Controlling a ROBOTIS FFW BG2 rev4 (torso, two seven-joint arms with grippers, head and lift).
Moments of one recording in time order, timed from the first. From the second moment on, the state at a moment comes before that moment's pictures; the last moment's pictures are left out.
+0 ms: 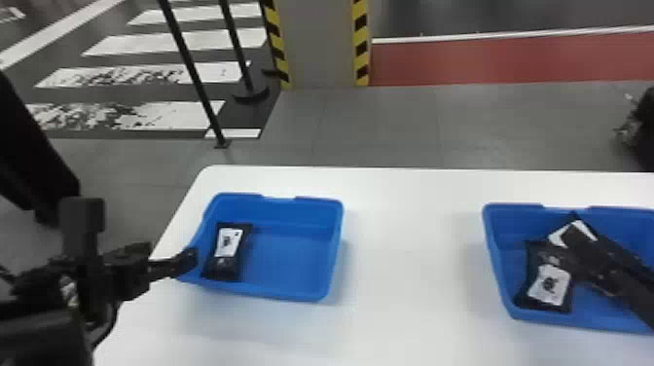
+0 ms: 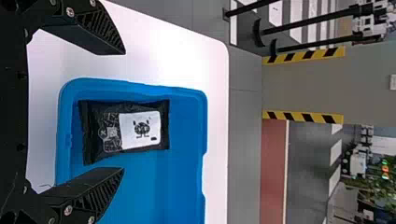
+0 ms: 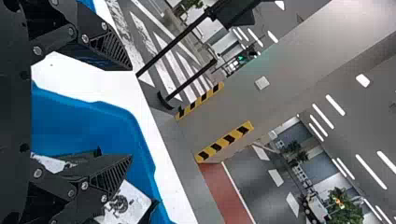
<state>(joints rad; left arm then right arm) 0.15 0.09 0.52 -2.08 -0.30 0.95 -0.79 0.27 -0.09 -0.32 -1.86 -0.61 0.51 0.52</state>
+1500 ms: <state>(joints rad) -0.02 0.13 0.29 -1.77 -0.36 0.97 -0.62 0.41 0.00 -0.30 -1.98 -0.41 0.22 0.55</state>
